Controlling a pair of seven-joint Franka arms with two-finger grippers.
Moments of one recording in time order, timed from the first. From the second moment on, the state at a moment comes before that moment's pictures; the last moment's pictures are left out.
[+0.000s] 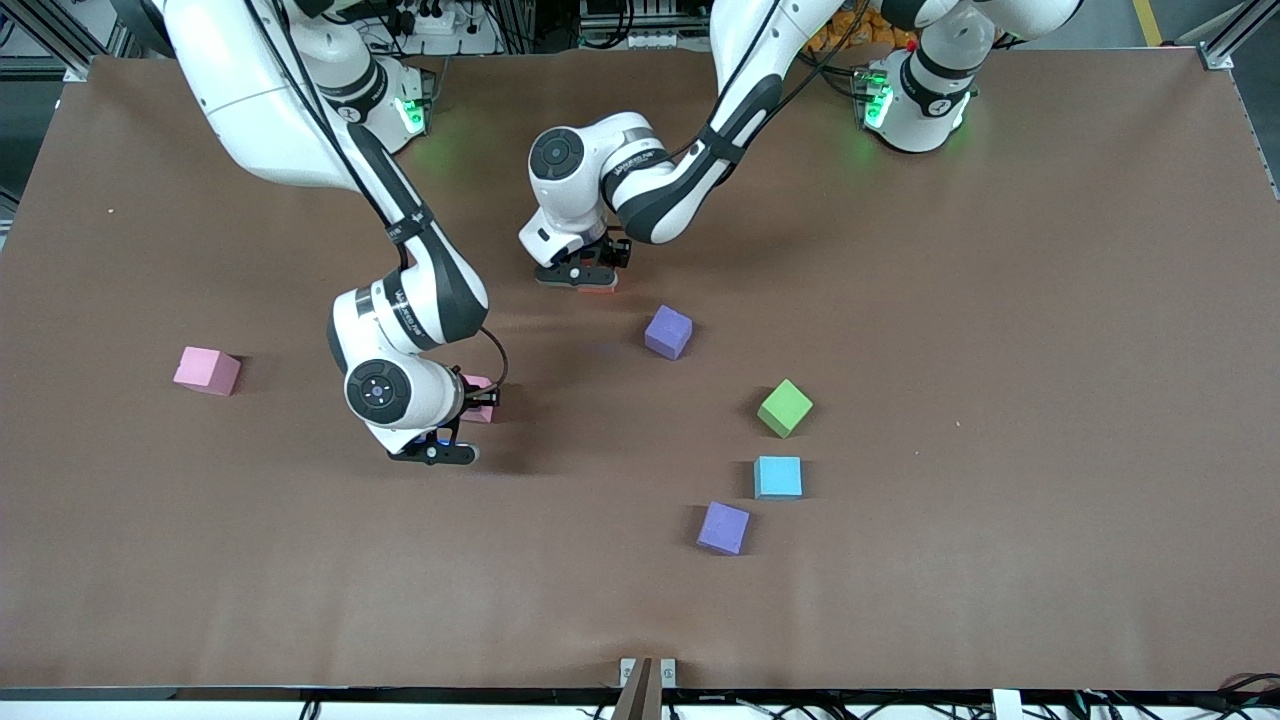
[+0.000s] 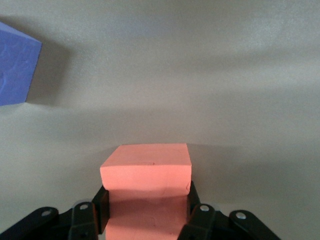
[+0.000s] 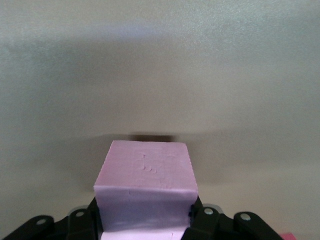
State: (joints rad) left arm -0.95 0.78 -0.16 -1.49 0.06 2.20 -1.01; right arm 0.32 0.66 0.06 -1.60 0.05 2.00 0.41
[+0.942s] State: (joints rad) left arm -0.94 0.72 -0.06 -1.45 0.06 2.18 -1.22; right arm 0.35 0.63 0.08 -1.53 0.10 1.89 0.43
